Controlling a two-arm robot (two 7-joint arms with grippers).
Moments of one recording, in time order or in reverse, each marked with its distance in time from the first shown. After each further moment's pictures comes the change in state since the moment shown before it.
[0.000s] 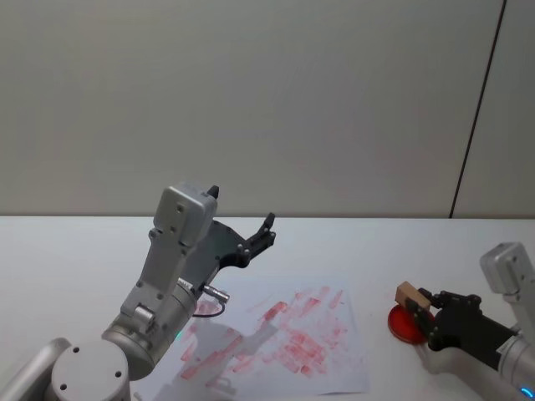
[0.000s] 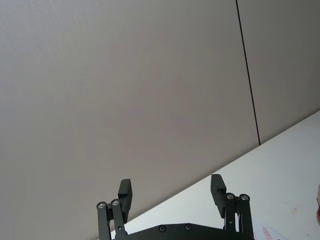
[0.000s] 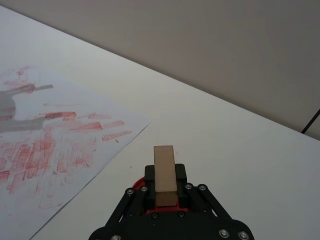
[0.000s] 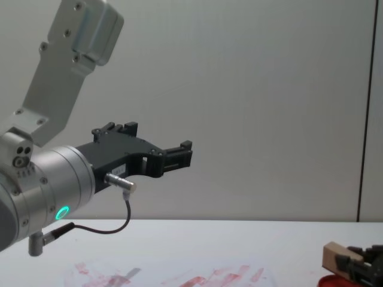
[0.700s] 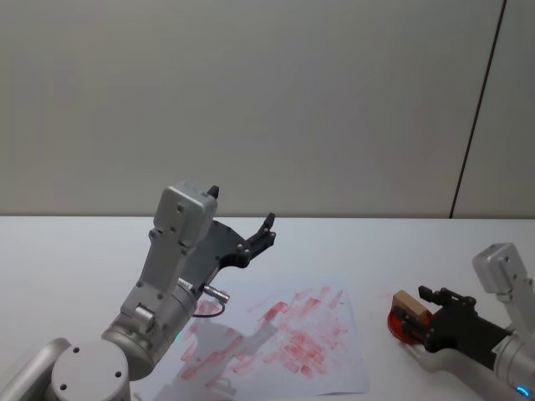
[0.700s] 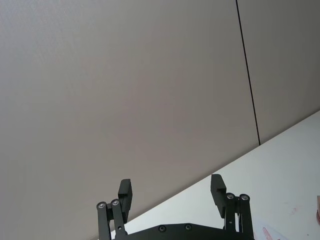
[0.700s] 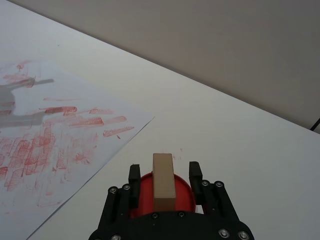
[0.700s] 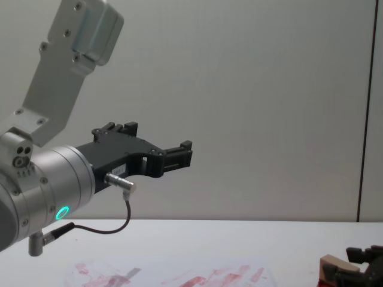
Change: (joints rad) left arm 0.000 0.000 0.000 0.000 0.000 0.000 0.000; right arm 0.023 -0.010 -0.008 0.033 -0.013 0.012 0.020
